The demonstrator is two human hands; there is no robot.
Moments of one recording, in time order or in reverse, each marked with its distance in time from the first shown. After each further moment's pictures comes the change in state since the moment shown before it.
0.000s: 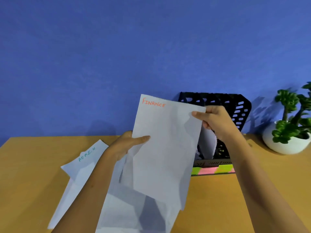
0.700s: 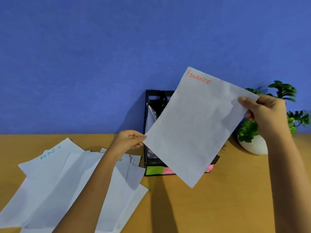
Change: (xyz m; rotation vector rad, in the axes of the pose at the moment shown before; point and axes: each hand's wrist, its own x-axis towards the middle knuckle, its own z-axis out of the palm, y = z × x) left_hand 0.041 -0.011 0.156 0.041 0.110 0.021; right_hand -0.031 0.029 -0.239 -0.093 0.414 -0.198
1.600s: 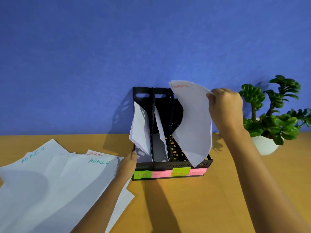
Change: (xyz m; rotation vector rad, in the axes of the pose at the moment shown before) left_hand 0.038 -0.107 0.082 0.483 0.288 -0.268; right_hand 0.043 0.032 0.065 -0.817 0.089 -0.439
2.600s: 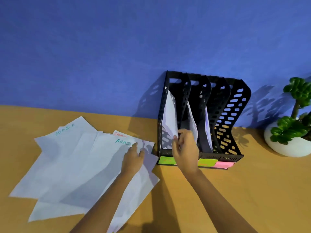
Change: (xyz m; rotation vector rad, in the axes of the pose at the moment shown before) left_hand -0.010 -0.073 -0.051 0.064 0.065 0.025; right_hand -0.175 -0.120 0.129 0.633 -0.193 0.096
